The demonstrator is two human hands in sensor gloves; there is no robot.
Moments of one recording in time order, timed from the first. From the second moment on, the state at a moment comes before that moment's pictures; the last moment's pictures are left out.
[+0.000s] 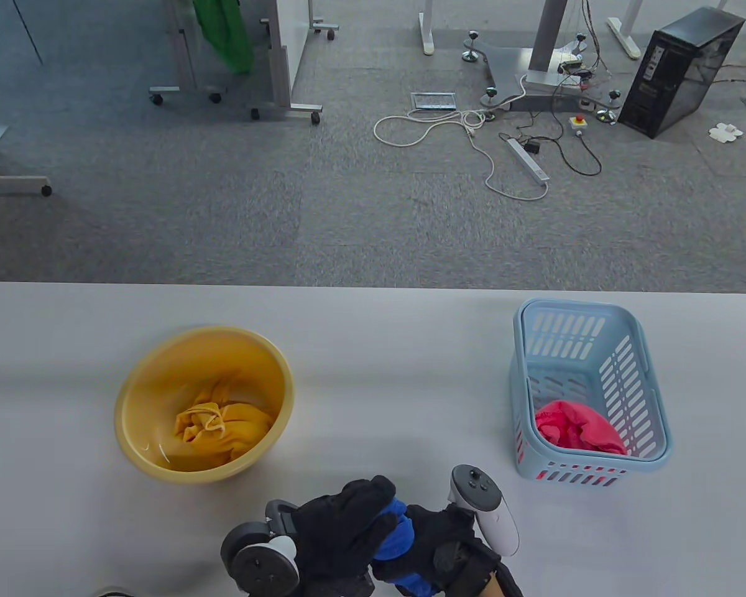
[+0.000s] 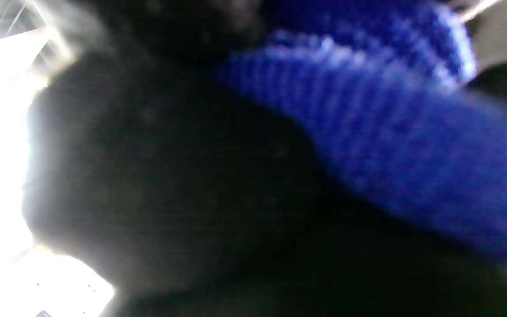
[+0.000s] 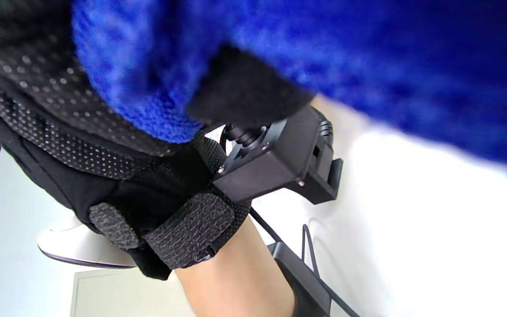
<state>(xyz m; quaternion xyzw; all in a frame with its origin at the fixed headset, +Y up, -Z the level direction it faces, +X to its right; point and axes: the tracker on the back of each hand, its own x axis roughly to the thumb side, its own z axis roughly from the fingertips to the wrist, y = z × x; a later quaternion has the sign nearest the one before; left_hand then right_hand) -0.117 -0.679 -0.210 0.26 -0.35 0.45 0.78 0.078 -0.754 -0.239 0.22 0.38 0.61 0.66</state>
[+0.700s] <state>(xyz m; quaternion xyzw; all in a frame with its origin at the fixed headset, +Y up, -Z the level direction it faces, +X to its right) -0.119 -0.678 -0.208 0.29 -0.35 0.44 0.77 0.074 -0.757 -0.240 0.23 0.38 0.59 0.67</state>
